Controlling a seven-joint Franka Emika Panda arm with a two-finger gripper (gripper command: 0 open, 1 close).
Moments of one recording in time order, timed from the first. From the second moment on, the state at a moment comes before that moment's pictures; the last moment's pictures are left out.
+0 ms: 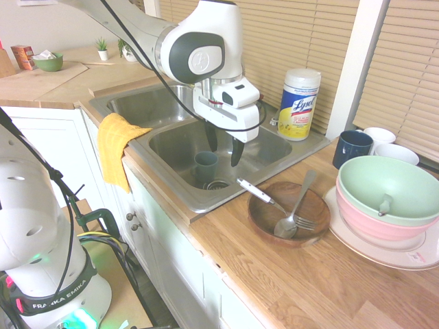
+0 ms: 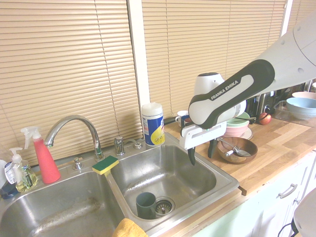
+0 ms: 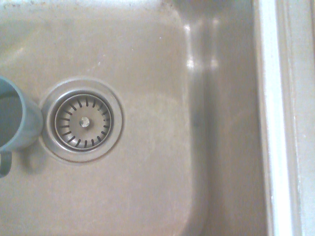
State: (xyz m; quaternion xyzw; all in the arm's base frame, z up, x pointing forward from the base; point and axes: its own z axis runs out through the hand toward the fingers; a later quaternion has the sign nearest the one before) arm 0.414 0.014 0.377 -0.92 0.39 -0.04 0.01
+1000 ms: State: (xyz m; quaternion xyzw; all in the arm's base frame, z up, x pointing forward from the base) arm 0.402 -0.057 0.425 -0.90 0.40 -0.16 -0.01
